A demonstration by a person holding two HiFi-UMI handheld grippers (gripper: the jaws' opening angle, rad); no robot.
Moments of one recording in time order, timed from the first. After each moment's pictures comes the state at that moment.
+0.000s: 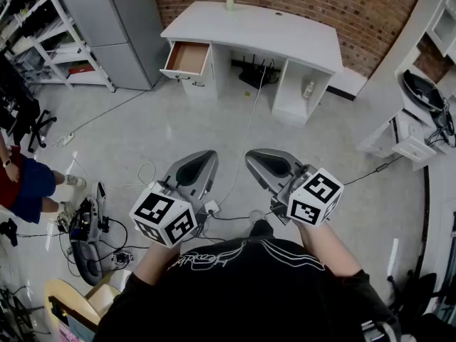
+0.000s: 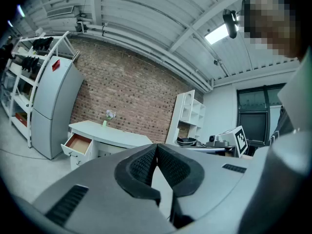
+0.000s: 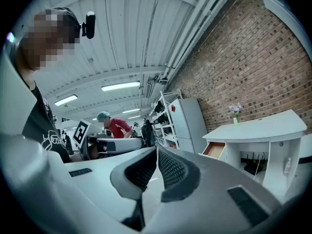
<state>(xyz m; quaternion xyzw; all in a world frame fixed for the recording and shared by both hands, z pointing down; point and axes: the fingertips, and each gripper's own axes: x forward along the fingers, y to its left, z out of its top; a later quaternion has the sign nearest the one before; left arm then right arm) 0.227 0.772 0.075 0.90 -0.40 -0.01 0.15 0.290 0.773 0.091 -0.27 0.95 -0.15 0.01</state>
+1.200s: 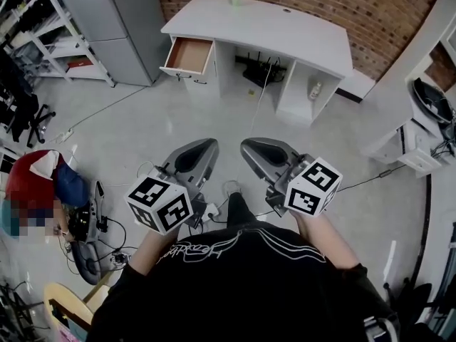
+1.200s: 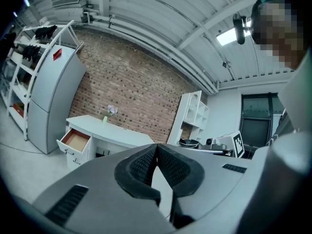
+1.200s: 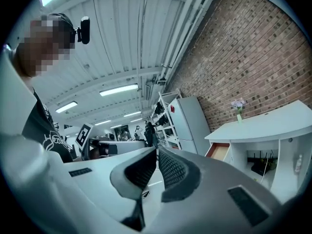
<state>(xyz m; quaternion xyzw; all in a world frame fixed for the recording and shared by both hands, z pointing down) 0.221 0.664 0.088 0.90 -0.39 -0.01 0.18 0.273 0.666 0.100 -0.25 0.95 -0.17 0.03</state>
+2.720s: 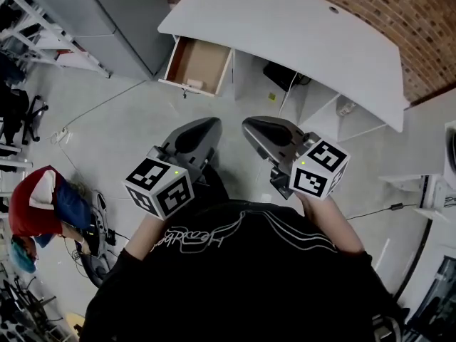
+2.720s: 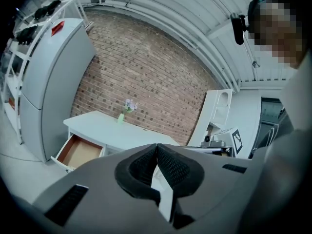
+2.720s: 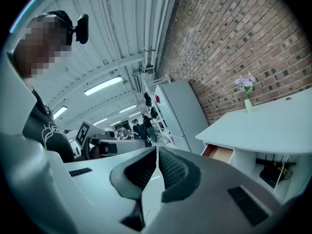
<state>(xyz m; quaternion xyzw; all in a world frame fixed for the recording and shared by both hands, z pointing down) 0.136 0.183 0.164 0.88 -0.41 0.02 0.23 0.180 0.183 0.177 -0.21 0.95 -0.22 -0.01</state>
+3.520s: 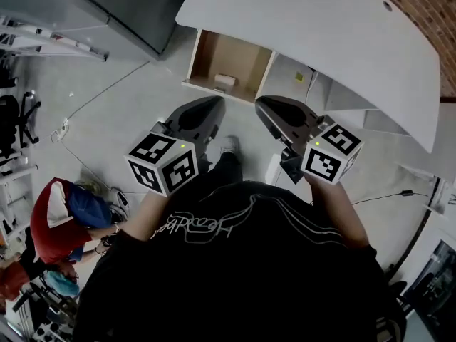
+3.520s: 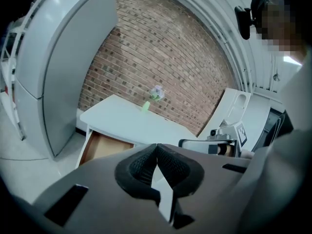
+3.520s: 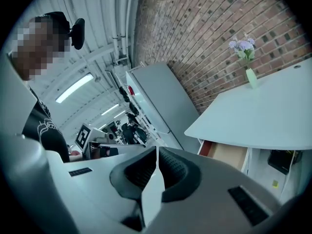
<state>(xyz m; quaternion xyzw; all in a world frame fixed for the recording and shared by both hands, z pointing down) -0.064 -0.091 0.269 0.86 -0.38 0.09 0.32 -0.001 -0.087 0.268 -0.27 0.91 -0.33 -0.03</state>
